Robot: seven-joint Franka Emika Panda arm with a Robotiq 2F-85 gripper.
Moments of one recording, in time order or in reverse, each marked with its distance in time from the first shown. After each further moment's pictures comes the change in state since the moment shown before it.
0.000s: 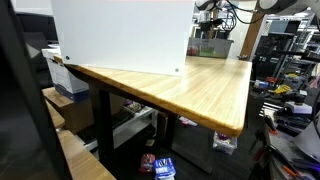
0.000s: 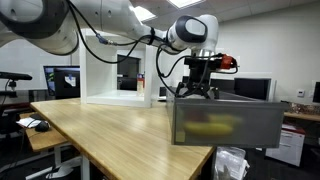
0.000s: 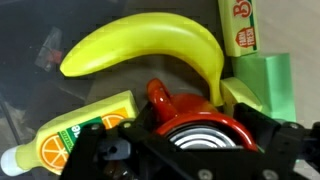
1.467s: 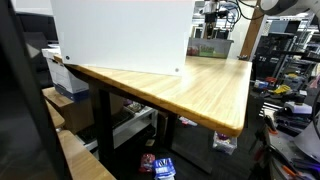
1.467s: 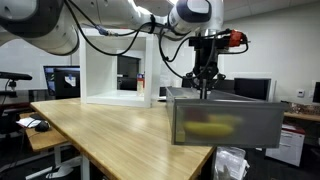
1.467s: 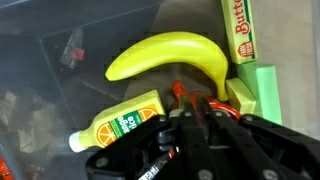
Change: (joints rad) arm -0.045 0.006 -0.004 0.144 0.003 -0.054 0.000
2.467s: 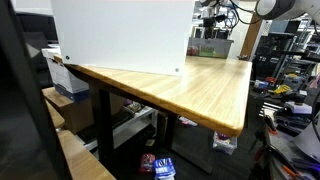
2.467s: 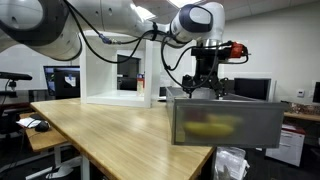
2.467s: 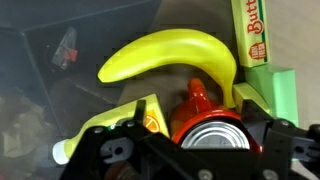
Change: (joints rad) arm 0.000 0.053 0.001 0.022 -0.001 -0.001 -0.029
